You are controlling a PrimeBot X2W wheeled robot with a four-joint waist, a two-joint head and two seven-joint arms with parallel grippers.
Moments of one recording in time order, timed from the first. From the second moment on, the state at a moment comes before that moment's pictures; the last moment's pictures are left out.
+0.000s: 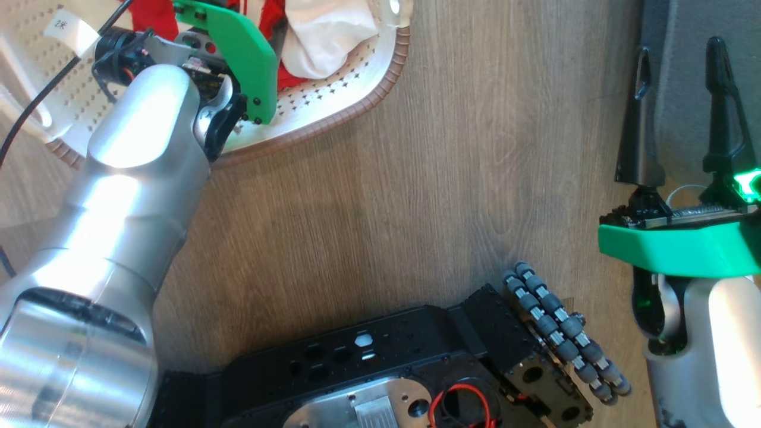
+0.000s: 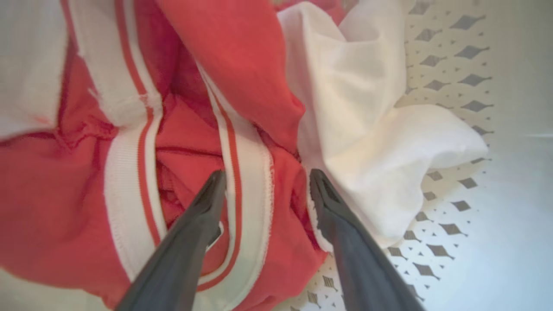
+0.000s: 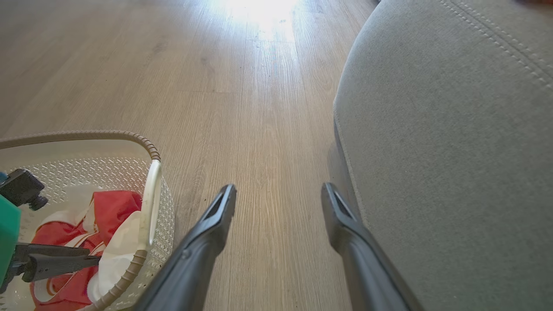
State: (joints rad) left arm -1.15 0.09 -0.68 1.06 -0.58 -0.12 0.09; right arm -0.28 -0.05 0.06 -0.26 0.15 0.12 -0.26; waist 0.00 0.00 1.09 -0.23
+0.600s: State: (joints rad) left arm -1.15 0.08 -0.77 1.08 -0.65 -0.12 0.04; right arm -0.22 -0.05 0.04 -0.29 0.08 0.12 -0.26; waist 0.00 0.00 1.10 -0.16
